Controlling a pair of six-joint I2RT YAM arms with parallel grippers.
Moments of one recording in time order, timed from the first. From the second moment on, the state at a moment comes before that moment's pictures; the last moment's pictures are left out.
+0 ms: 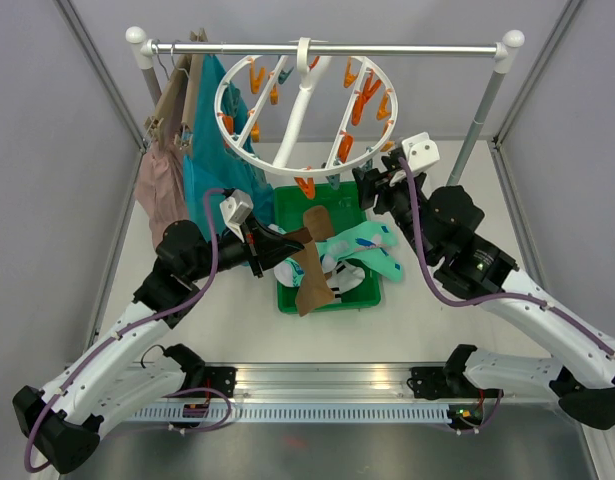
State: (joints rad) left arm -0.61 0.82 0.78 0.10 0.58 -0.33; right arm 0.89 1.06 1.25 -0.08 0.49 -0.09
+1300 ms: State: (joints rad) left arm -0.70 1.06 0.94 0.18 0.49 -0.32; right arm 0.82 1.14 1.35 -0.18 0.24 0.12
